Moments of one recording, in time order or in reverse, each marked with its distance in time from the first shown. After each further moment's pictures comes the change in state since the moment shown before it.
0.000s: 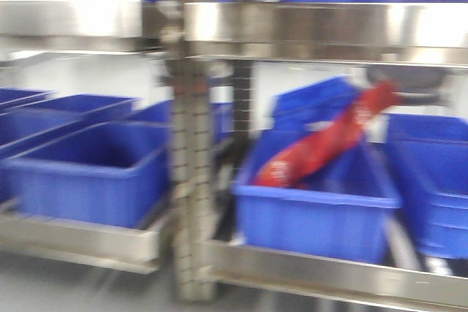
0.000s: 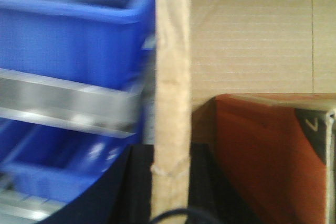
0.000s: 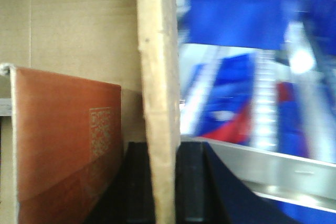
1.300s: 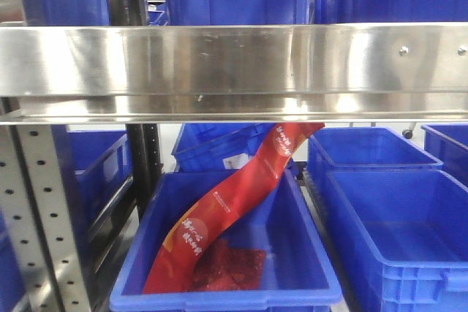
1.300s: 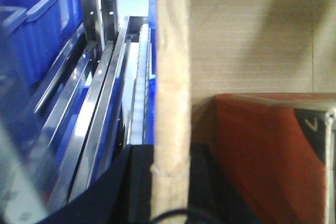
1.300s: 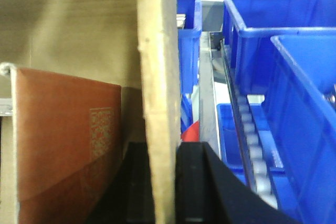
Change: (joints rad) left arm 0.000 0.000 0.000 0.000 -0.002 0.000; right arm 0.000 0.000 0.000 -0.003 -0.003 0.000
